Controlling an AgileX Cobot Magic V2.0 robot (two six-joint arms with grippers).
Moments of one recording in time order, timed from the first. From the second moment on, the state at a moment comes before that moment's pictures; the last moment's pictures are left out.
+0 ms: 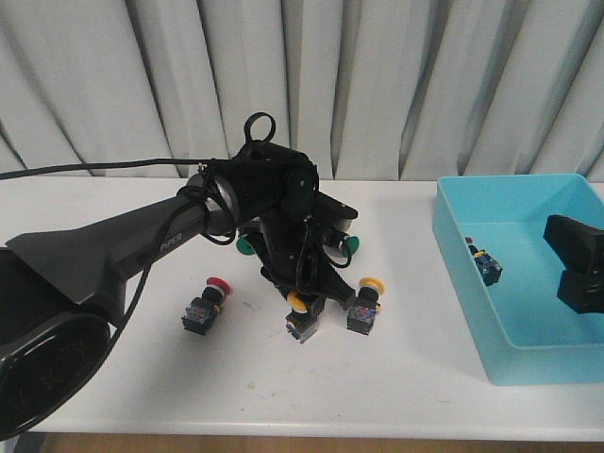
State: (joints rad) left arm -0.62 2.35 -2.04 -0.11 1.20 0.06; right arm 0.14 0.74 -0.61 0.12 0.28 -0.12
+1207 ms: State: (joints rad) left arm -0.62 2.02 -2.03 -0.71 1.22 0.22; right arm 0.47 1.08 -0.61 0.16 0.13 -0.46
